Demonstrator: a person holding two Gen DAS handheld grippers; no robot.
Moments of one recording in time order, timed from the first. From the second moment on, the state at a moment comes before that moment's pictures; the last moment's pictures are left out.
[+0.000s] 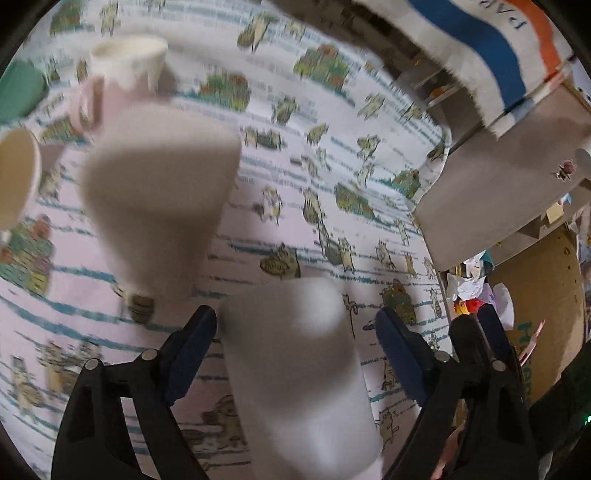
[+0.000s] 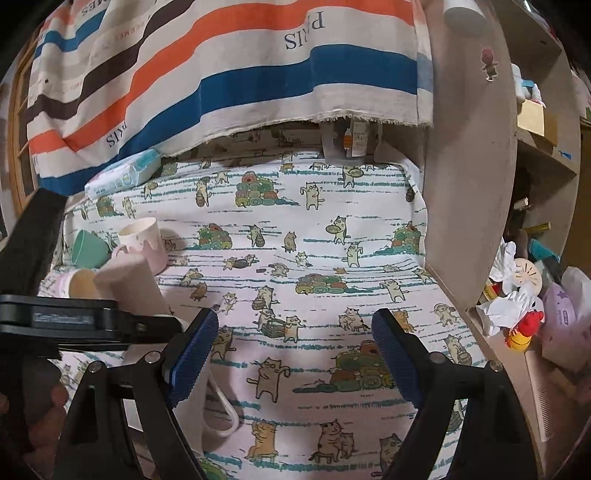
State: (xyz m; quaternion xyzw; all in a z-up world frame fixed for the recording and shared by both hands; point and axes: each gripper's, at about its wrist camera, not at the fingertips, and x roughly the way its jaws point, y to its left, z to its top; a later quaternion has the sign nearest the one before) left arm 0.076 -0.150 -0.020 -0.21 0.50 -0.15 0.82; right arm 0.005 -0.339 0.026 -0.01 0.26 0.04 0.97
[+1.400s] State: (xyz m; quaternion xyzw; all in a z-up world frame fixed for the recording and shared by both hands) left arm 0.008 -0.139 0.007 0.01 0.25 -0.11 0.96; right arm 0.028 -0.316 0.013 -0.02 0.29 0.06 0.96
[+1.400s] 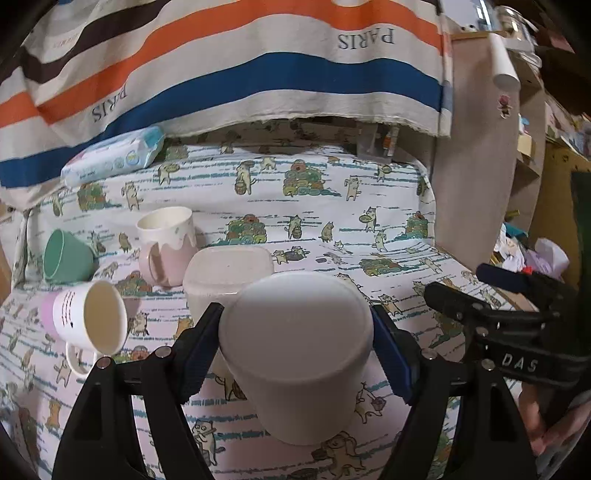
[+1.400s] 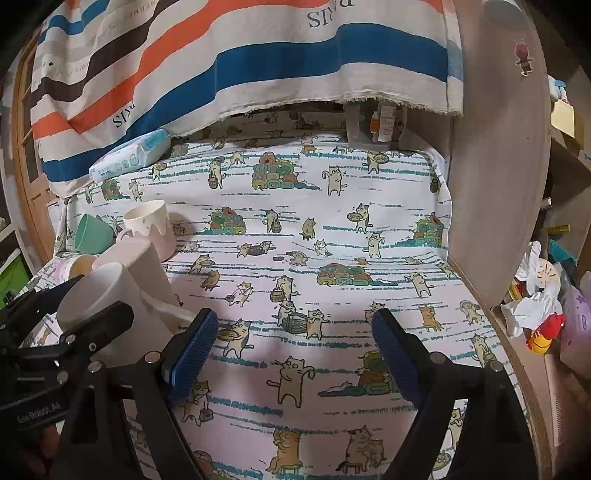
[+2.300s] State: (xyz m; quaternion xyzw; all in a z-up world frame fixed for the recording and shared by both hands) left arm -0.063 -0.042 0.045 0.02 0.01 -0.02 1.00; right arm 0.012 -0.302 0.025 0.00 0.19 0.10 0.98
